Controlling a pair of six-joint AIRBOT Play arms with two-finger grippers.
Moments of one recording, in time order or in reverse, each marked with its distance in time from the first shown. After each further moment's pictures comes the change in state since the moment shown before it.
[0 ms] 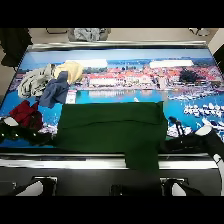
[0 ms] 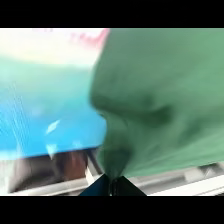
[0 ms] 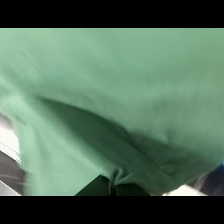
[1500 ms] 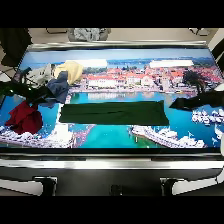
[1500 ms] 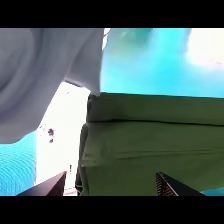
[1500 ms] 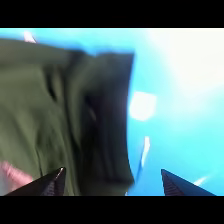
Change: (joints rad) left arm -0.102 -0.414 0.842 -0.053 -0.041 -0.217; right arm -0.122 -0.644 0.865 -0.003 0.096 0.053
